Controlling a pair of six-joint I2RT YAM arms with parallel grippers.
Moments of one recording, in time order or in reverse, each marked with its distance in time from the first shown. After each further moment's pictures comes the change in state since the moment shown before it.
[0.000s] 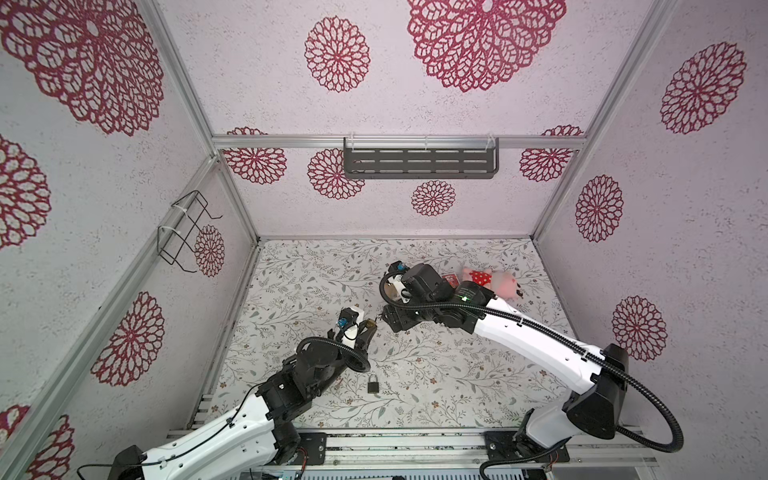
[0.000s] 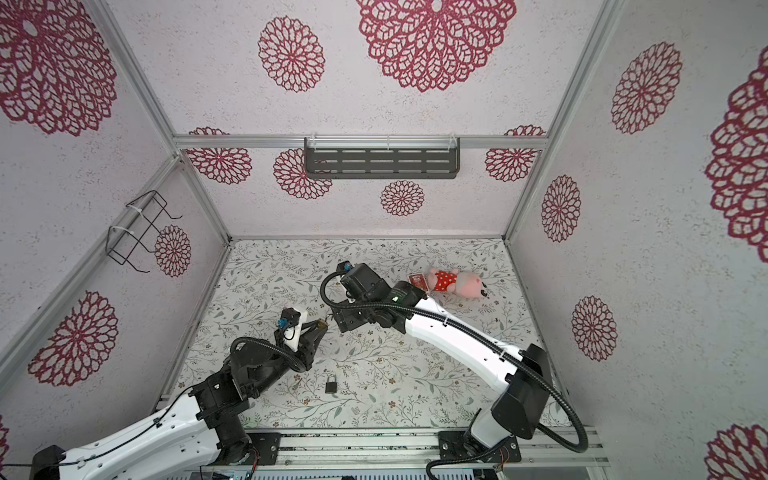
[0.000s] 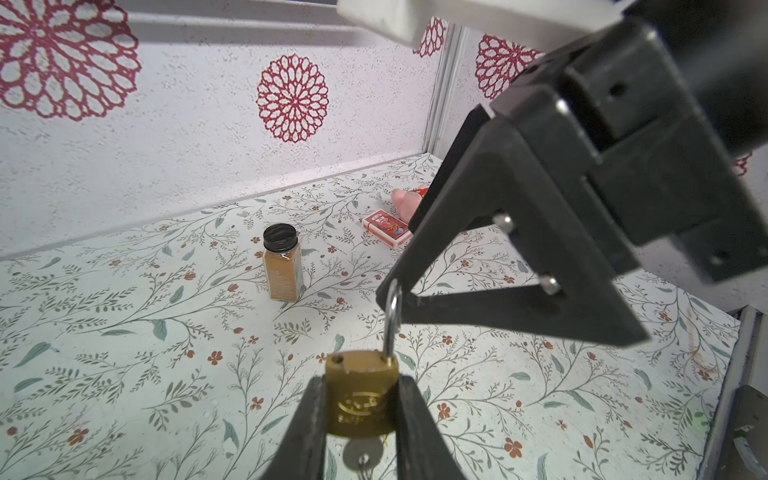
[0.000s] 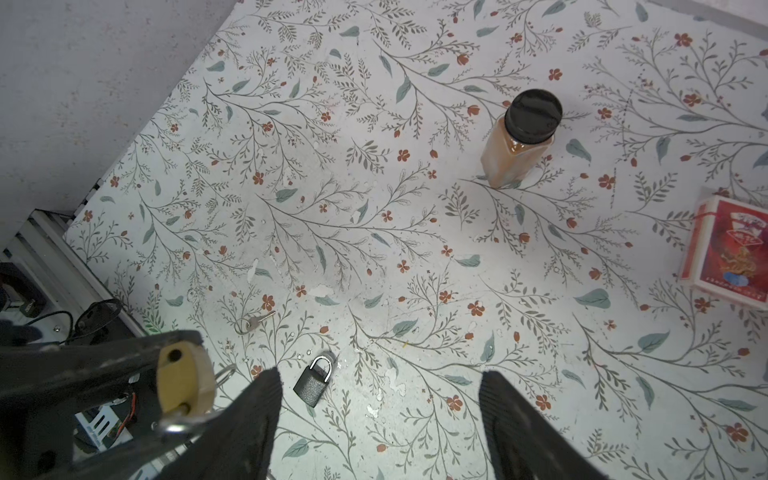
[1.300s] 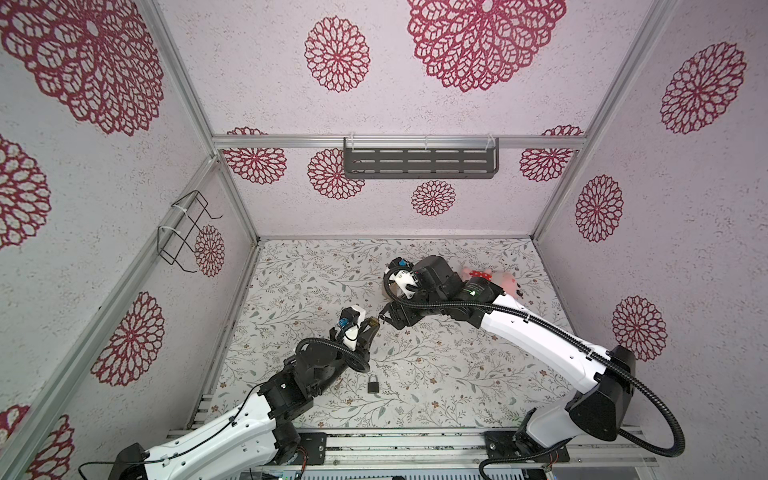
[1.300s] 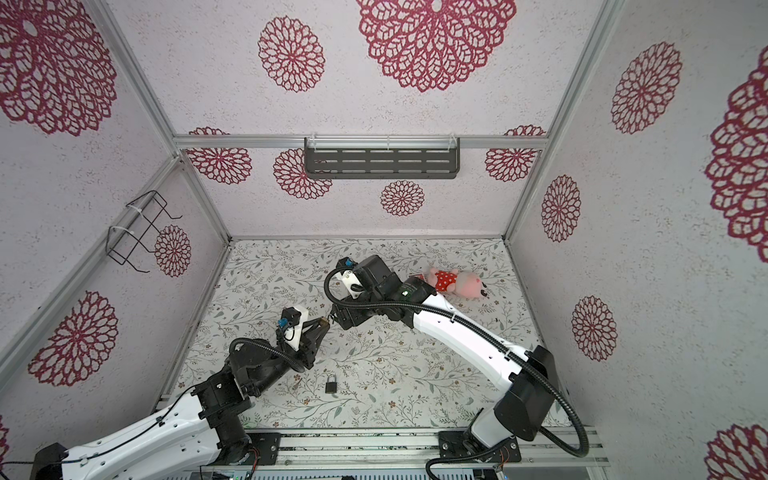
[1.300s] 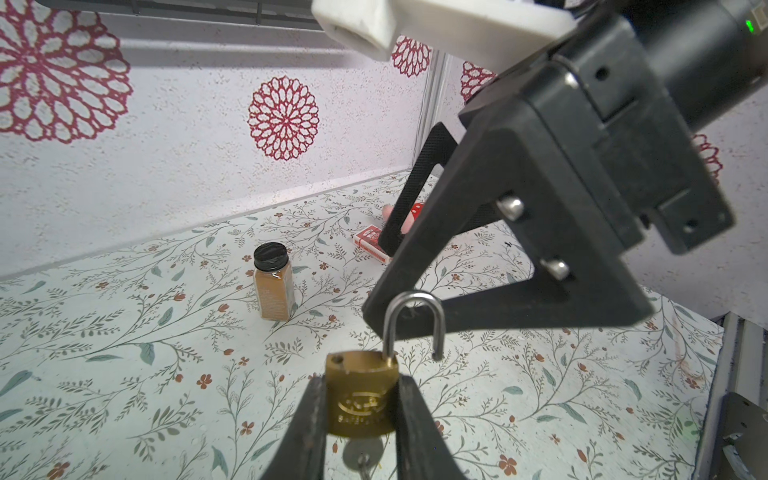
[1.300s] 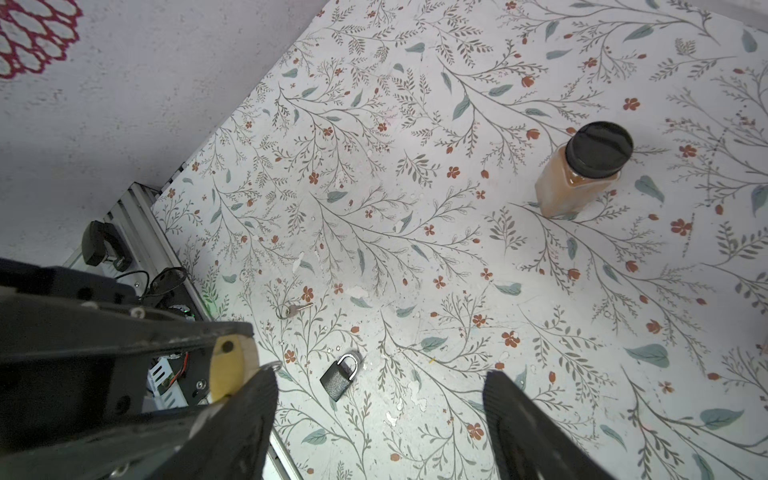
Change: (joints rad) left arm 0.002 0.013 -0.008 0.069 0.003 0.010; right arm -0.081 -0.020 -0.052 0.080 -0.217 -0.101
